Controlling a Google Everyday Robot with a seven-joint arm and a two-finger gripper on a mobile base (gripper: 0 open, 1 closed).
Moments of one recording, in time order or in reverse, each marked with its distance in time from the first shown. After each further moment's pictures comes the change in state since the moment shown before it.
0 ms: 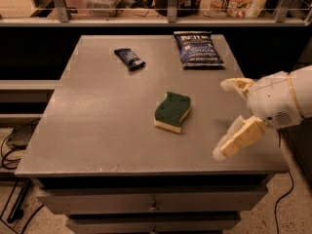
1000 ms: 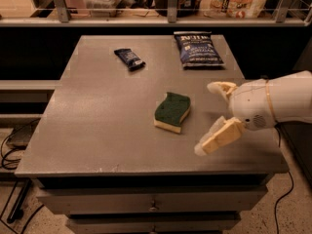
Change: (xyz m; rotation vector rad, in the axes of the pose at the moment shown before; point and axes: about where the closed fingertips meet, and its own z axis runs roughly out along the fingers) arm -0.005 -0.012 0.042 -0.003 -0.102 0.024
